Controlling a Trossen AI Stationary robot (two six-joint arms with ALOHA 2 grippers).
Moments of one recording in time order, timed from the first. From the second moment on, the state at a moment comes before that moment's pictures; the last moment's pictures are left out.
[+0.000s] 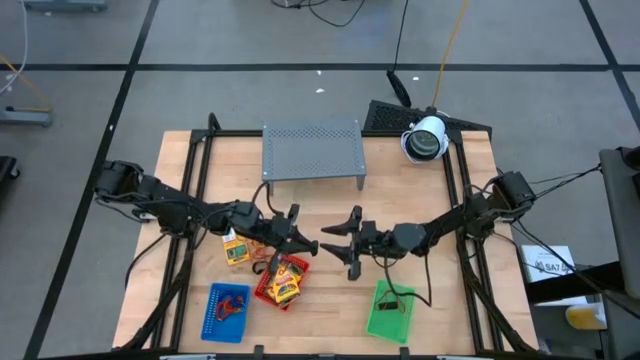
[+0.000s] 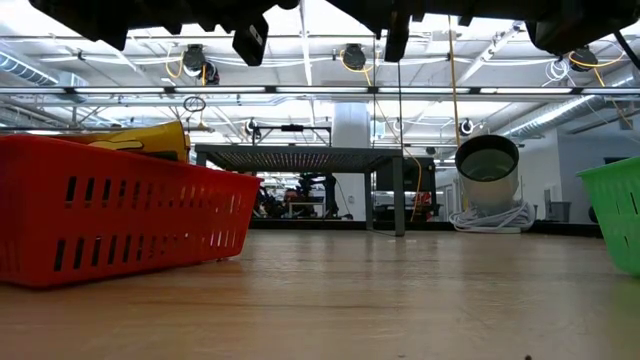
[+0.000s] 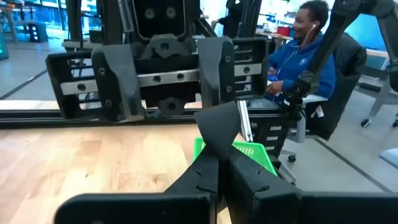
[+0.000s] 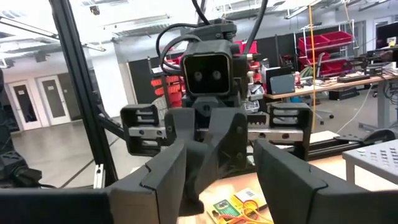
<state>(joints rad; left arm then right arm) -0.20 1.42 0.65 0.74 0.12 -0.10 0.35 1.68 0.75 1.16 0.41 0.11</state>
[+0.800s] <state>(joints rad) -0.20 1.42 0.65 0.73 0.12 -0.11 0.34 1.68 0.82 1.12 0.36 0.09</state>
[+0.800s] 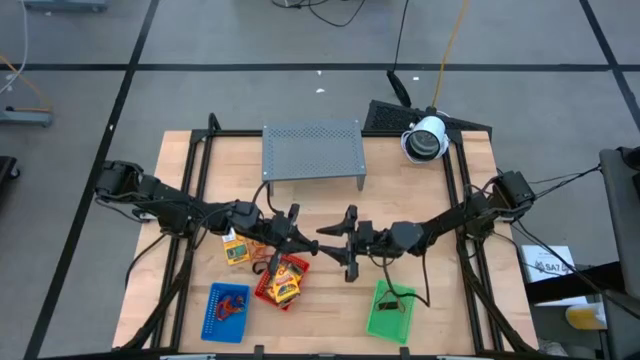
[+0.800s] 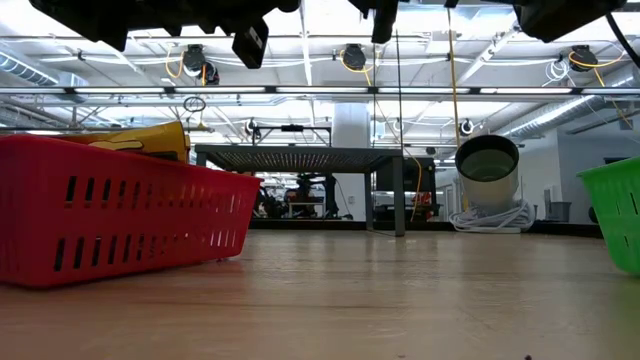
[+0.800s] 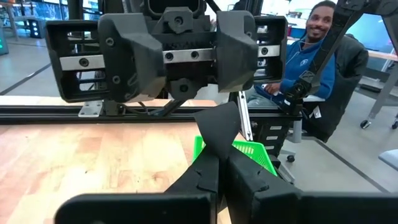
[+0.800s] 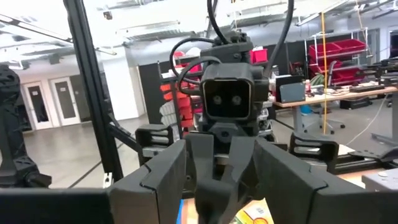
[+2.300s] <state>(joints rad) -0.20 1.42 0.65 0.74 0.13 -0.13 0.32 1.68 0.92 0.84 0.34 0.17</state>
